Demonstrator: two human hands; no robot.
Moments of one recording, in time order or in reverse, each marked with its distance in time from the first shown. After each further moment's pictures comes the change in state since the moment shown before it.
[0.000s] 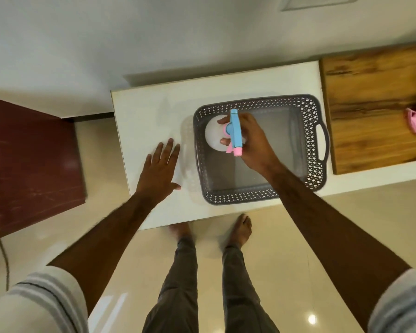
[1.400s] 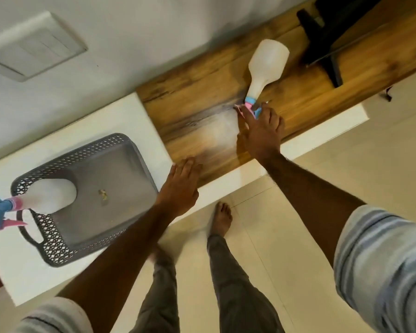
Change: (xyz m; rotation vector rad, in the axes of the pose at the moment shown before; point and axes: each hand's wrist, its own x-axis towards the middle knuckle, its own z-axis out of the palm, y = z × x) left_hand 0.128 0.472 -0.007 0.080 -0.075 0.391; right_hand -0.086 0.240 -0.414 -0.927 0.281 0.501
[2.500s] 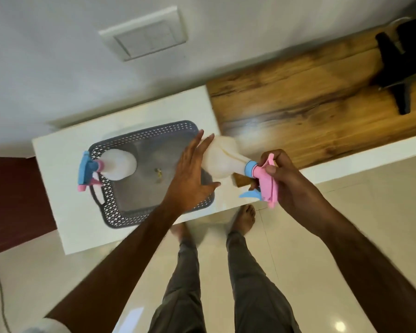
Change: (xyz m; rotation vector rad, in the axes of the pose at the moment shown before) left_hand -0.090 -0.073 -0.059 -0.560 0.539 -0.072; right_hand -0.143 -0.115 -0.125 1.430 -0.727 0.020
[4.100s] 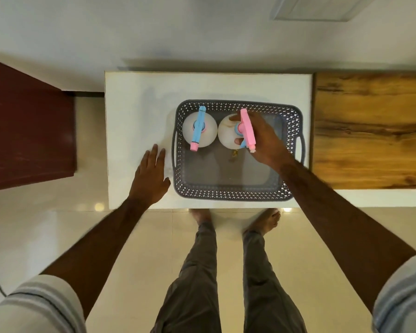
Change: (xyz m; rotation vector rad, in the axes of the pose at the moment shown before) left_hand -0.181 -0.238 -0.134 0.383 -0.233 -0.593; right_hand 0.182 0.055 0.229 -1.239 -0.117 -0.492
